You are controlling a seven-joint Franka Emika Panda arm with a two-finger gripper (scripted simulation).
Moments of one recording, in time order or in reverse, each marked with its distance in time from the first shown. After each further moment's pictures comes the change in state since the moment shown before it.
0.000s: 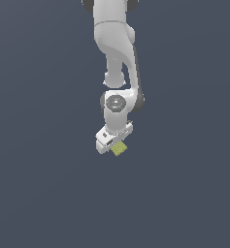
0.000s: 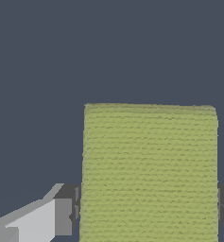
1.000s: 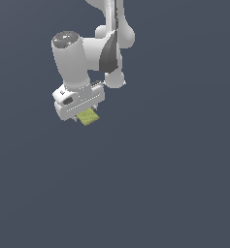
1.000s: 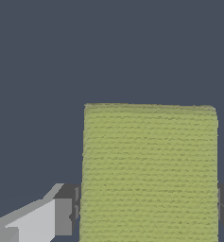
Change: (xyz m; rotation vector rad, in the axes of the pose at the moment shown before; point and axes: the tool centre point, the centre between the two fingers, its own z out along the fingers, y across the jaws) arm -0.126 0.066 -0.170 0.001 0.002 0.000
